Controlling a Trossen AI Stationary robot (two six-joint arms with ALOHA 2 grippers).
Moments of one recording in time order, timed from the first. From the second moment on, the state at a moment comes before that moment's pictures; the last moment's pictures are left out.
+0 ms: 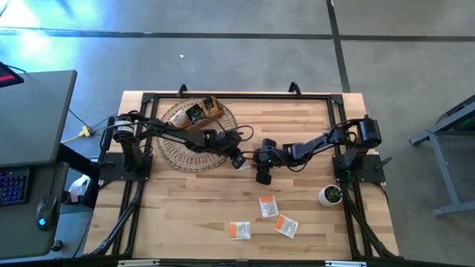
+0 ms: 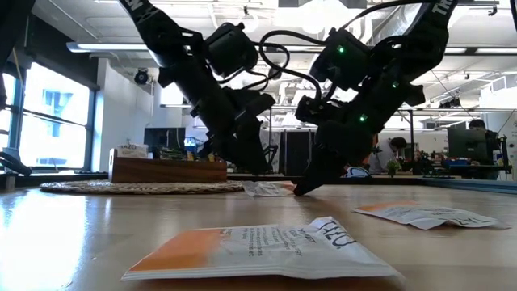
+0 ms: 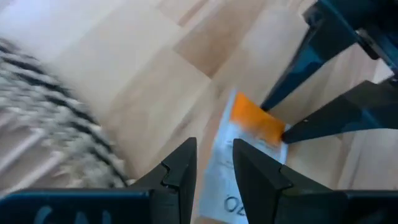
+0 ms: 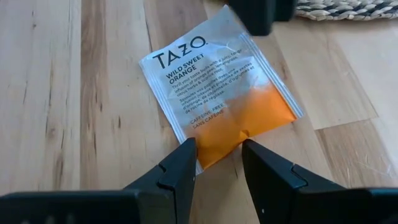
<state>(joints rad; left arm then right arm) 0.10 1.83 1.02 -0.01 -0.09 -0.53 0.01 1.85 0.73 0.16 0.16 0.13</state>
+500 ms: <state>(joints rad) 0.11 1.90 1.02 0.02 0.07 -0.60 0.01 1.85 0.73 0.17 0.17 0.12</state>
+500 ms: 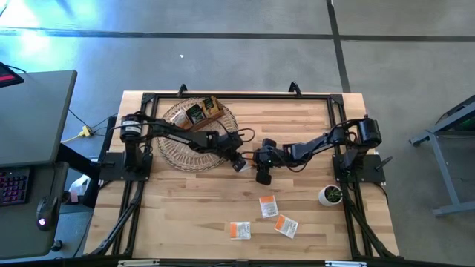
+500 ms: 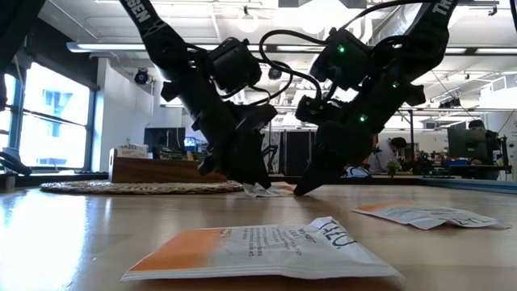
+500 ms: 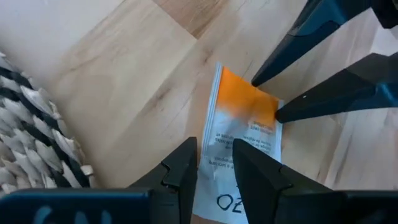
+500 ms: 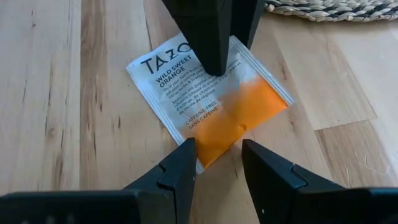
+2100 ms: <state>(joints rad) 0.52 1.77 1.57 -1.57 -0.33 0.02 0.01 1.24 0.72 -0.28 0.23 0.02</state>
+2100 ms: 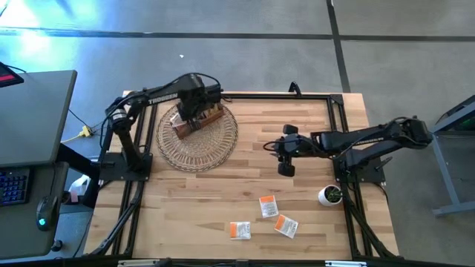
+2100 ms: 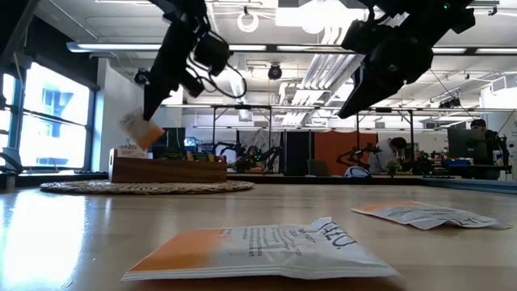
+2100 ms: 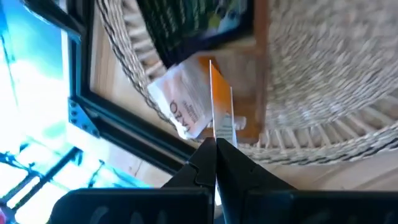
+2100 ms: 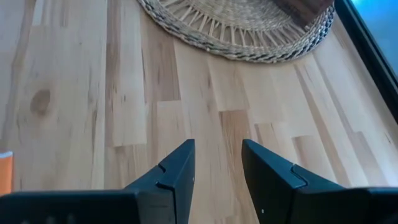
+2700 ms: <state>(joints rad) 0.54 1.91 1.47 -1.56 -0.47 0.05 0.01 1.24 0.72 -0.28 0.23 0.02</state>
